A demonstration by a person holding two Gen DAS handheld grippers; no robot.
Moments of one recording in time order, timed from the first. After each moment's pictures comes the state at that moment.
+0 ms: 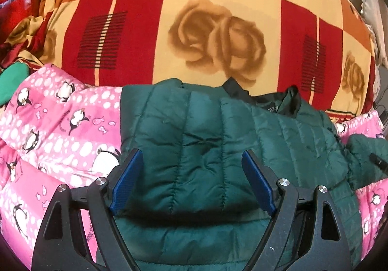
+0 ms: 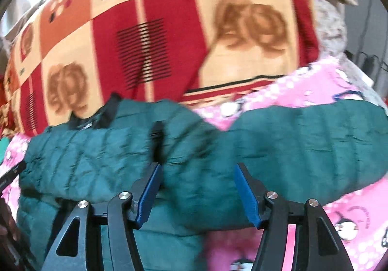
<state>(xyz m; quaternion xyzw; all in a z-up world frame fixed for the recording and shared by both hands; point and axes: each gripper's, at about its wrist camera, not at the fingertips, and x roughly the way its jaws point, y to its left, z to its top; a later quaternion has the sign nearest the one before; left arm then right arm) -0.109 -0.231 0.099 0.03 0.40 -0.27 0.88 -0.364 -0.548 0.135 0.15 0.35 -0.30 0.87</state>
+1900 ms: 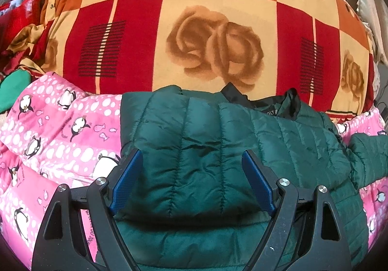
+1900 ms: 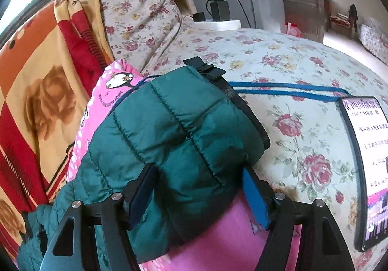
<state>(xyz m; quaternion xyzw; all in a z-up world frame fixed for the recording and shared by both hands) -0.114 -0.232 0.098 0.04 0.37 -0.27 0.89 -0.556 -0.754 0.117 0.33 0.22 -0.53 0.75</state>
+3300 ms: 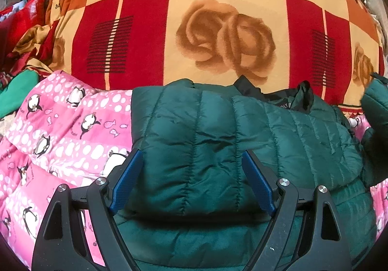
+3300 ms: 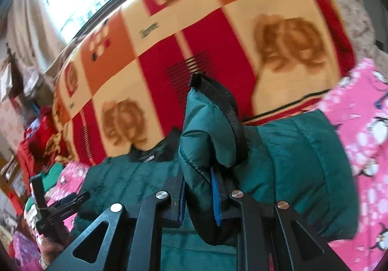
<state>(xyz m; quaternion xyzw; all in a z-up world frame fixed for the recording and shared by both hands) -0.109 -0.231 0.095 0.06 0.39 -0.24 0.89 -0.331 -0.536 0.160 0.23 0.25 -0.15 0.93</state>
